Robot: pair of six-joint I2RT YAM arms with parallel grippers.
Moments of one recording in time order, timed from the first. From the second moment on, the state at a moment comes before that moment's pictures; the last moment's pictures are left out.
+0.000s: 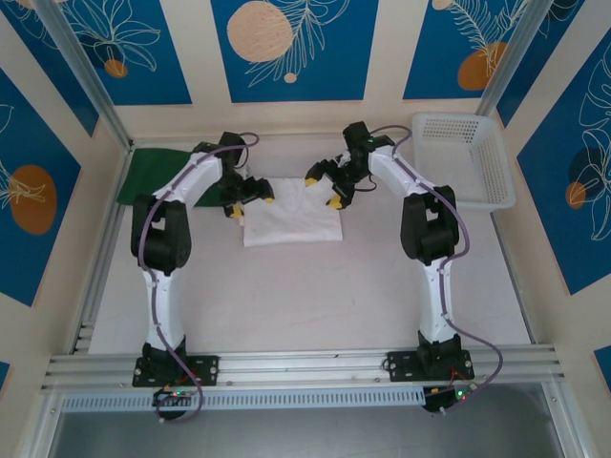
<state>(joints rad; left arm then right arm) -0.25 2.15 1.85 -1.07 0.33 -0.49 0.31 2.25 1.96 -0.97 -0.66 0.78</state>
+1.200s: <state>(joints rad) -0.25 2.49 2.19 -1.08 0.29 -0.35 0.27 2.38 1.99 -1.02 -0.64 0.73</state>
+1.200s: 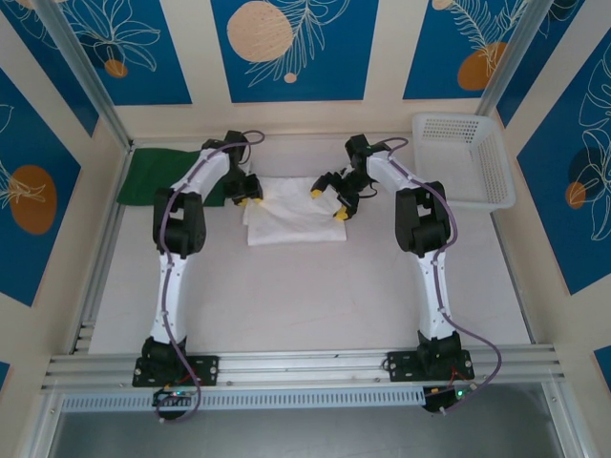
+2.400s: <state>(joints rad) -0.31 2.46 2.60 -1.10 -0.13 -0.02 0.21 1.65 1.40 -1.05 -0.44 0.72</state>
